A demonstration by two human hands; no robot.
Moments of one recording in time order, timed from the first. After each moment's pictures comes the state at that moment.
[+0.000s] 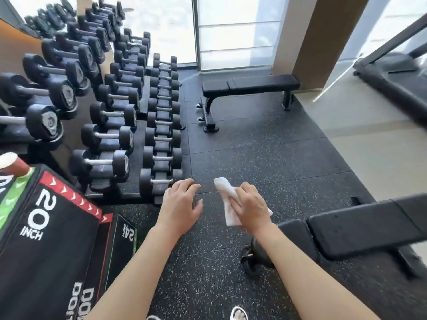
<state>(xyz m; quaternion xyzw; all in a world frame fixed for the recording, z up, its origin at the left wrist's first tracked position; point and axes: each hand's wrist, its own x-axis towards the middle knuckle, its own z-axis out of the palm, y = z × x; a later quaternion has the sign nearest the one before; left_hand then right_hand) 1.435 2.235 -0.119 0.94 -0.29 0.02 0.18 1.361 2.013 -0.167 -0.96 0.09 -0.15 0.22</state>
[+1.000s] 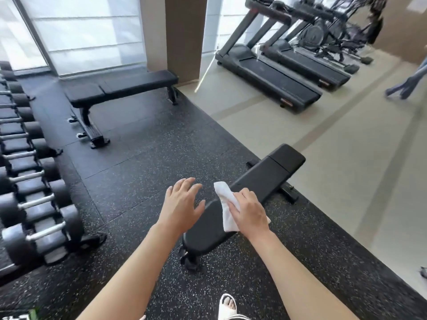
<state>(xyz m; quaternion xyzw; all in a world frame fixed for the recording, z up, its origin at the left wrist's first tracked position) 1.370 2.022 -0.130 0.81 -0.54 -0.07 0.21 1.177 1.891 -0.144 -0.91 0.37 -0.16 0.11</state>
